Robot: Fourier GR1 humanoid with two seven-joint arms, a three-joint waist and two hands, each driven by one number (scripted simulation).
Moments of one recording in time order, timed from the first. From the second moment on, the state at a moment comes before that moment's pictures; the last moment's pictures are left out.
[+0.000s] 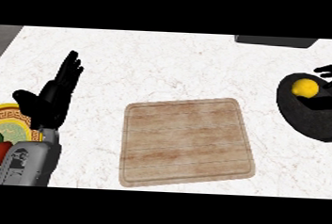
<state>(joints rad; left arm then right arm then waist) -0.26 0.17 0.06 -1.46 0.00 0.06 0.06 -0.71 -0.52 -0.49 -0.45 0.72 -0.16 -0.29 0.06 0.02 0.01</state>
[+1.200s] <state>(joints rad) -0.22 0.19 0.11 -1.47 0.01 0.06 0.09 -0.56 -0.70 -0.75 -0.31 0.35 0.36 -0.74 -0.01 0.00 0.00</state>
